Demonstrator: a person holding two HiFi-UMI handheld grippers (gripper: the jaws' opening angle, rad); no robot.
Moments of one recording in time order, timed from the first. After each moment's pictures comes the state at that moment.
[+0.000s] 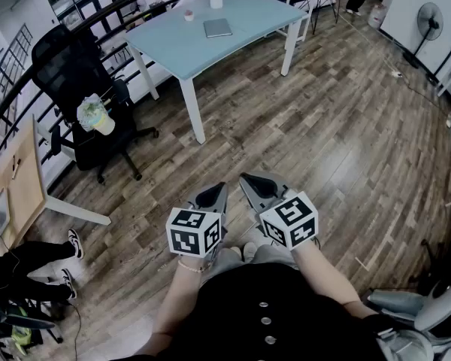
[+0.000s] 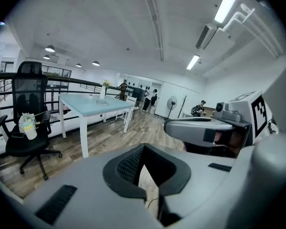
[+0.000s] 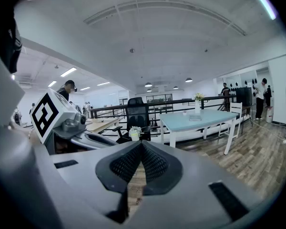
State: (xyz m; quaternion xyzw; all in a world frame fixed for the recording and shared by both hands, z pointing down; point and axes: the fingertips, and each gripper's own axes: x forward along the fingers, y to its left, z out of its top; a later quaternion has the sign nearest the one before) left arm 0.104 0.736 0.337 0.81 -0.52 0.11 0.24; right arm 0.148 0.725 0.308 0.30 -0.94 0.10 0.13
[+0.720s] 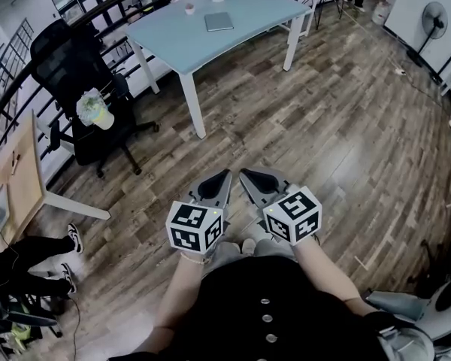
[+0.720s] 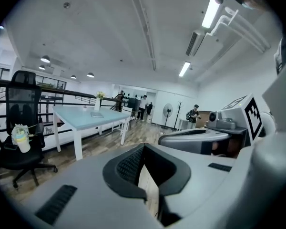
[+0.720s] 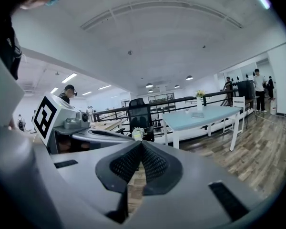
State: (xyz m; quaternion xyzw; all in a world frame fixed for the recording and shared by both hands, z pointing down) left arm 0.118 0.706 0.313 0.84 -0.52 0.07 0.17; right arm 0.153 0.707 0.312 0.28 -0.95 0.12 0.11
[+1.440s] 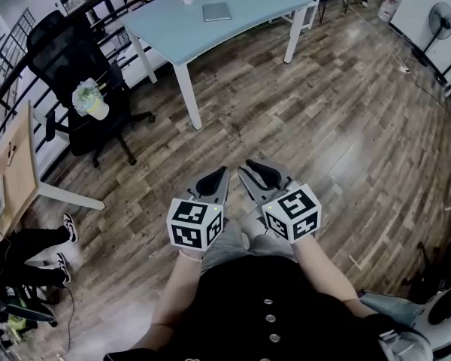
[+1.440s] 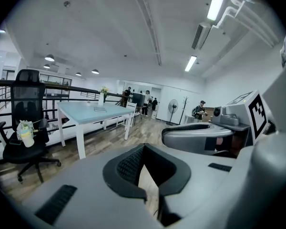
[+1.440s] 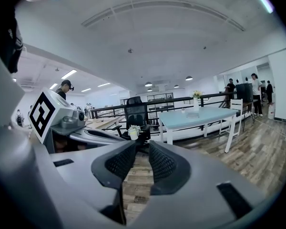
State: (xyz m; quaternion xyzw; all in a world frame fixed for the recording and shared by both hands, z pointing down) left arm 0.149 0.693 0.340 0.81 -0.54 0.09 0.19; right arm 0.192 0.686 0.330 0.29 -0.94 0.11 0.12
